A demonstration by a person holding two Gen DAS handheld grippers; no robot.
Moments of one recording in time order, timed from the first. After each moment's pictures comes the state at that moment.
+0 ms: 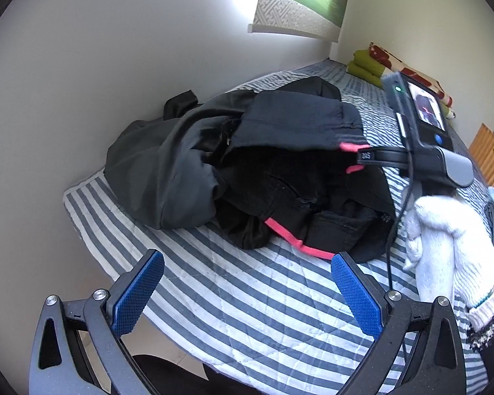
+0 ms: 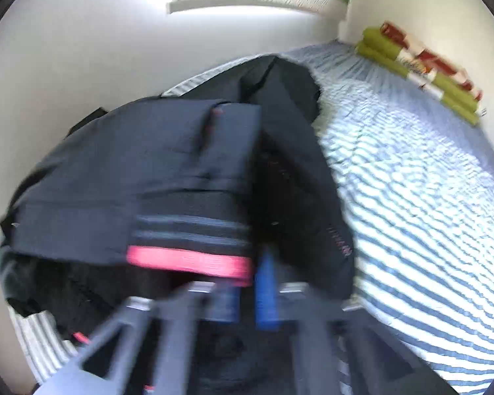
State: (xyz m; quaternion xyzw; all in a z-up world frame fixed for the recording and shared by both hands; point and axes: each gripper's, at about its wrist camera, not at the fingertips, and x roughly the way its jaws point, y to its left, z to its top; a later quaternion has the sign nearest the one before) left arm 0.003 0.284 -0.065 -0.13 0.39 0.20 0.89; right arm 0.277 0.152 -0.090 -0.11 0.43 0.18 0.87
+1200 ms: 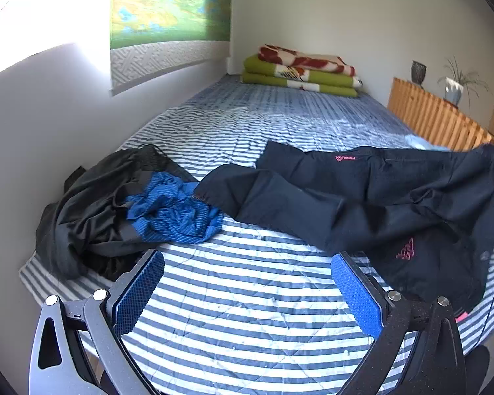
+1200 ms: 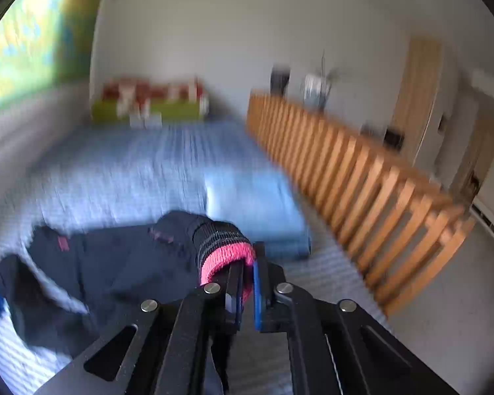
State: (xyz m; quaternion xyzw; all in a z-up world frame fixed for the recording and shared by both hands) left arm 0.033 0.073 -0.001 -0.01 0.36 0.04 0.93; right arm 0.064 -0.383 0.084 -0.01 0.33 -0.25 0.91
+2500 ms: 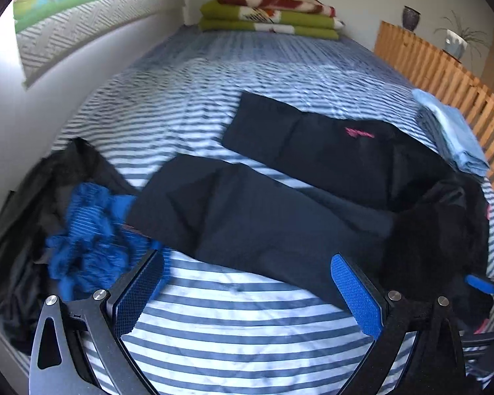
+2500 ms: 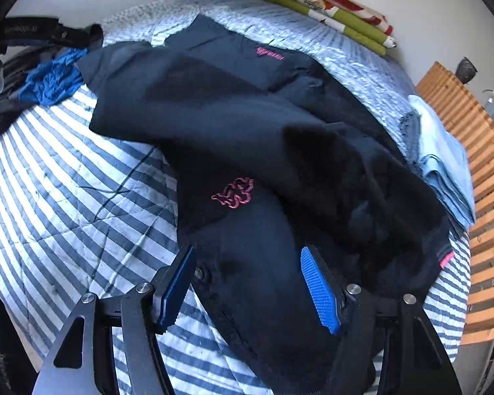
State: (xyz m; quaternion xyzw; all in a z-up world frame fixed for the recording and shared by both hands) left arm 0.225 0.055 -0.074 0.01 0.47 -0.04 0.88; right arm 0.091 -0.186 -0.110 -0.18 0.50 0.04 0.85
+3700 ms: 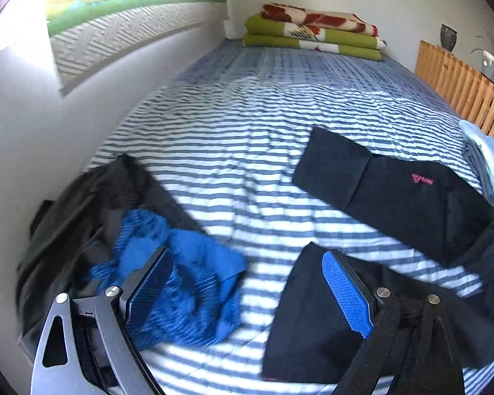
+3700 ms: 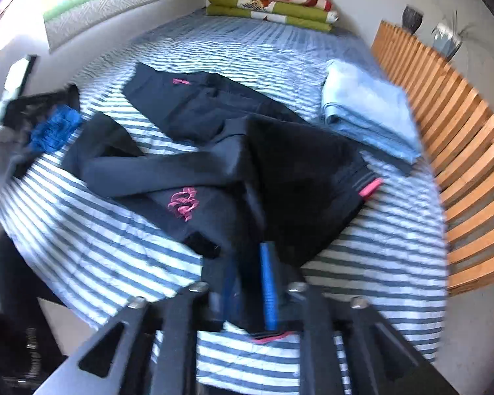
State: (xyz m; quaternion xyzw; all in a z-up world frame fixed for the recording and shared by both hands) left arm 0.274 0.123 -0.057 0.02 0.44 0.04 0.89; right arm -0.001 -0.347 -0.002 -0.03 0.49 0.03 0.87
